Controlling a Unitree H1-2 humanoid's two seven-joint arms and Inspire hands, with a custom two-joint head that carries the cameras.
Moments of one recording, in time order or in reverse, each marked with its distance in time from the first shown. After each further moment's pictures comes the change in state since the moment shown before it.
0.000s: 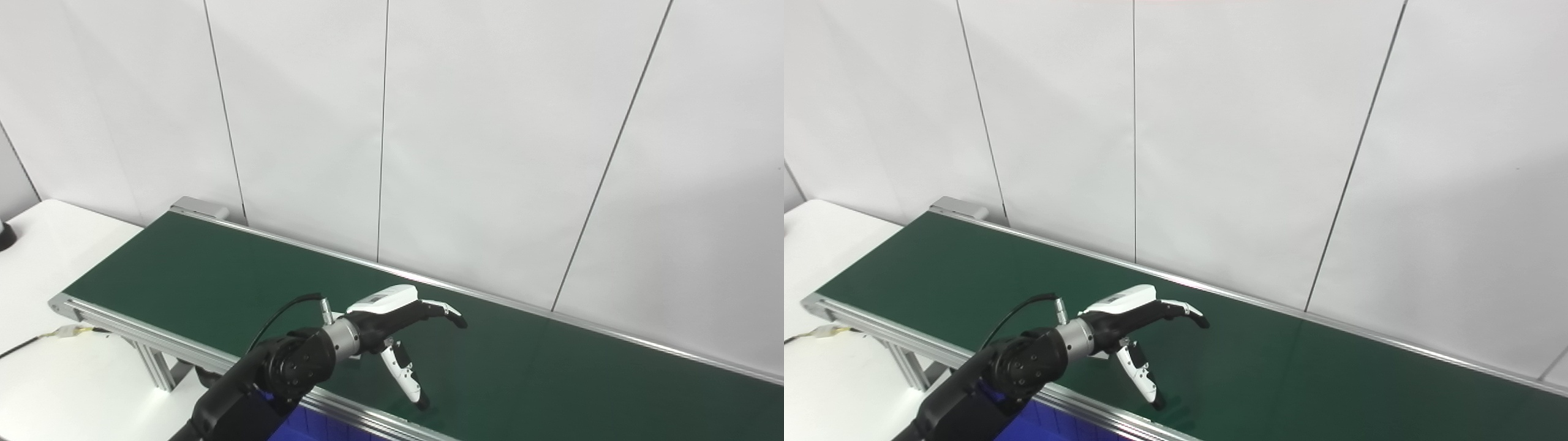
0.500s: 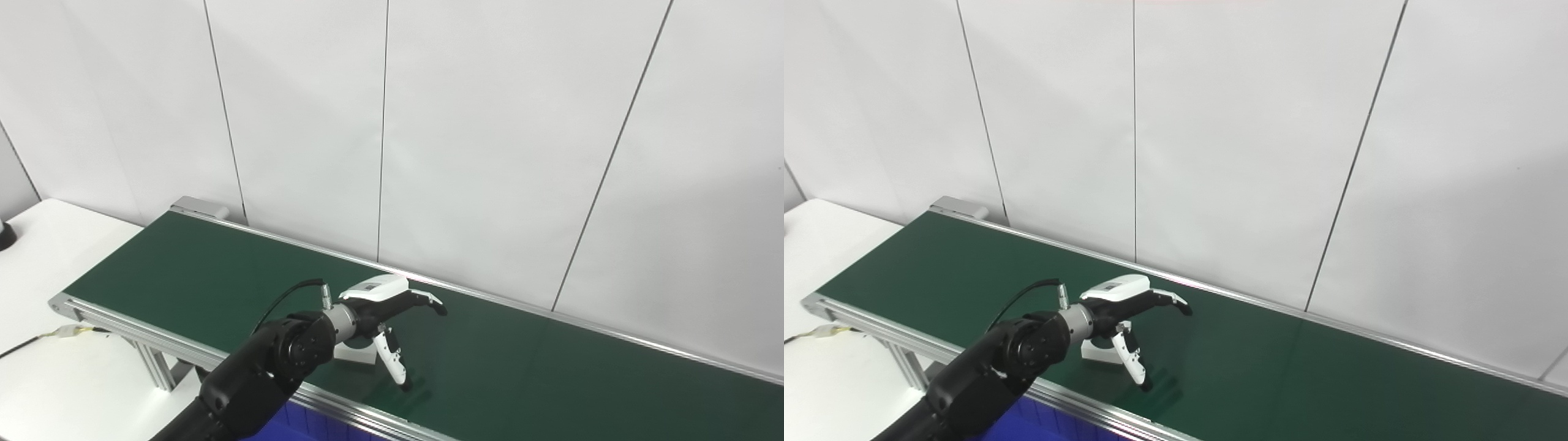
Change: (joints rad) left arm -0.069 0.010 -0.004 0.127 0.093 0.022 -0.004; right arm -0.002 0.003 0.001 0.005 -0.002 0.000 -0.006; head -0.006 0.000
